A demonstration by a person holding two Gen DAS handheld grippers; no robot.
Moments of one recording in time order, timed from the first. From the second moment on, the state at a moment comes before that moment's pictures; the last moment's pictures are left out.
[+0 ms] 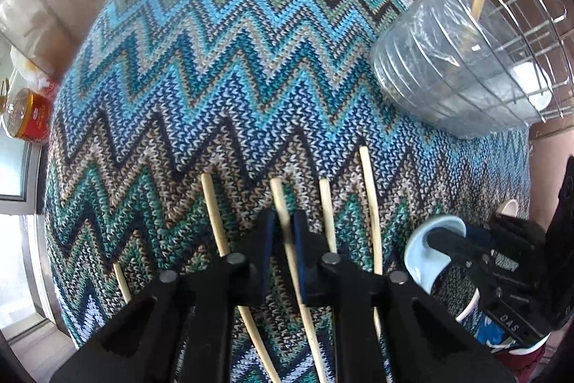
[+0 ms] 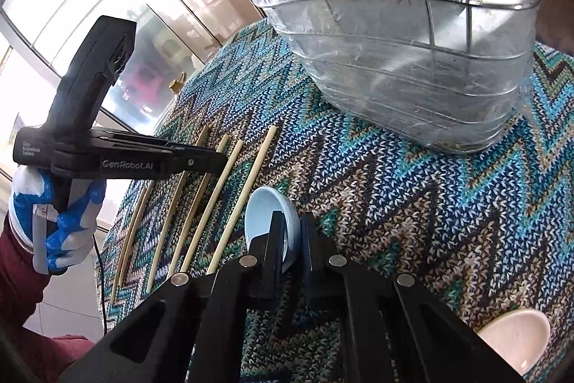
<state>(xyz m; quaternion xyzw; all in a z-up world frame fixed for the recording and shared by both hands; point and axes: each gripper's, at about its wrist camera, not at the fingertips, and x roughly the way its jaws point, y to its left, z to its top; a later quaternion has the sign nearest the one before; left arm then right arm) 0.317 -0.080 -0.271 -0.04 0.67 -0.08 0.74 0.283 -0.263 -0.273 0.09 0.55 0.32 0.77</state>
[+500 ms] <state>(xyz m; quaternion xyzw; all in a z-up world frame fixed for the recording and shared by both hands) 0.272 -0.047 -0.222 -0.10 0.61 -0.12 0.78 0.212 -0.287 -0.199 0.06 0.47 0.27 0.84</state>
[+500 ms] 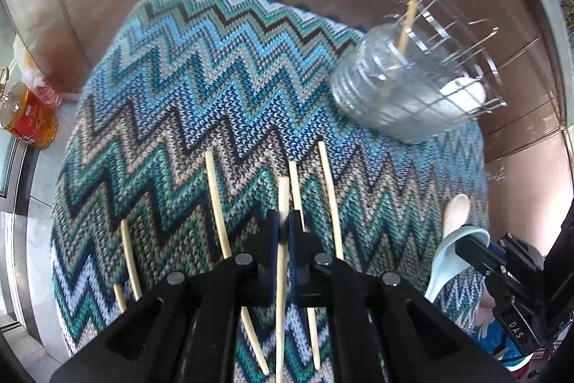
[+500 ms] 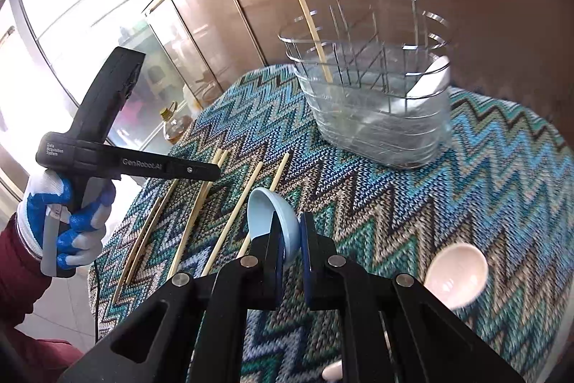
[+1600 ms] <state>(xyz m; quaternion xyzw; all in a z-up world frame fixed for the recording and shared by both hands) 0.242 -0.060 0.003 -0.13 0.35 -0.19 0.91 0.202 -0.321 -0.046 0.06 0.21 0.10 0.97</state>
